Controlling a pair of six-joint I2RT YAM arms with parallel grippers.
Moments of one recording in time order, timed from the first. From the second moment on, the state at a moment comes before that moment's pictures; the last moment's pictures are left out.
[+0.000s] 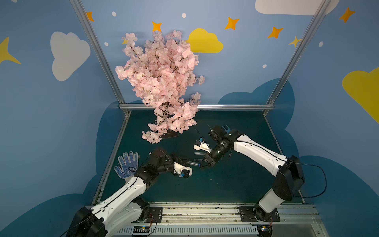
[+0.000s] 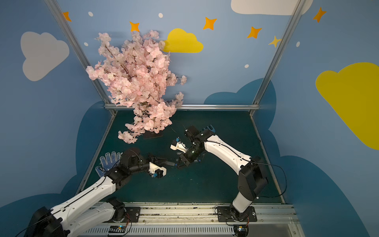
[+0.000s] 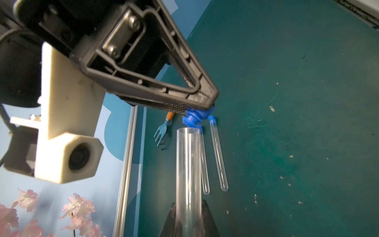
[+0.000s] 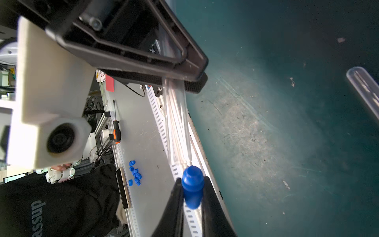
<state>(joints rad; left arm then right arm) -0.54 0.95 0.50 0.01 0.55 1.29 0.75 1.66 1.41 -1.10 -0.81 -0.14</state>
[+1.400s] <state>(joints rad) -0.68 0.95 0.56 -0.12 0.43 1.49 0.80 1.80 1.61 -1.40 -0.73 -0.21</state>
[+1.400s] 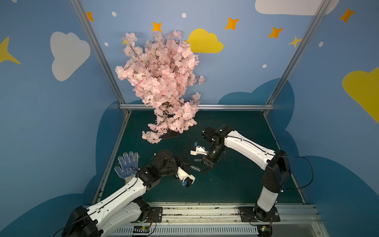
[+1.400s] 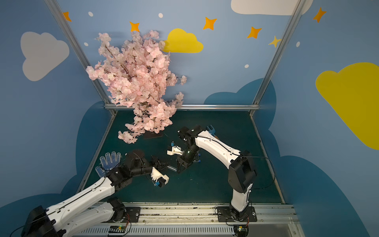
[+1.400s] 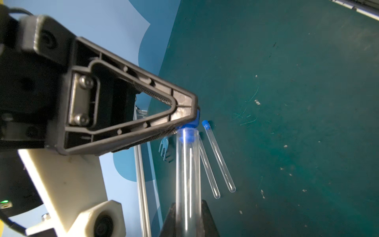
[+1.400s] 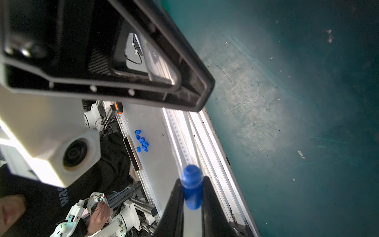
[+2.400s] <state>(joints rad) -0.67 1.04 0.69 -0.26 0.51 1.30 0.88 1.71 1.64 -1.38 -0.53 -0.24</state>
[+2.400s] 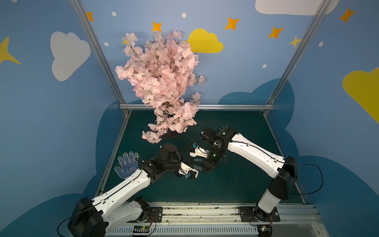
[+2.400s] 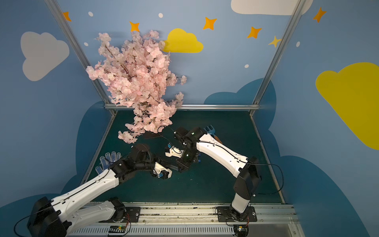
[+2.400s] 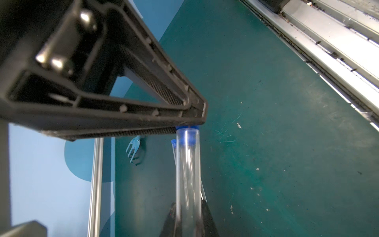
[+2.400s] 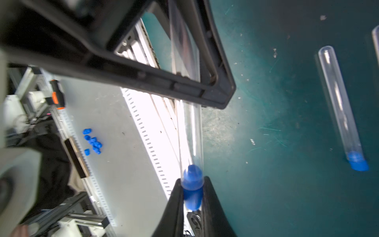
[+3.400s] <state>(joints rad) -0.68 0.91 0.54 -0.10 0.30 1.33 0.74 1.85 1.61 -1.28 -0.93 -0.11</state>
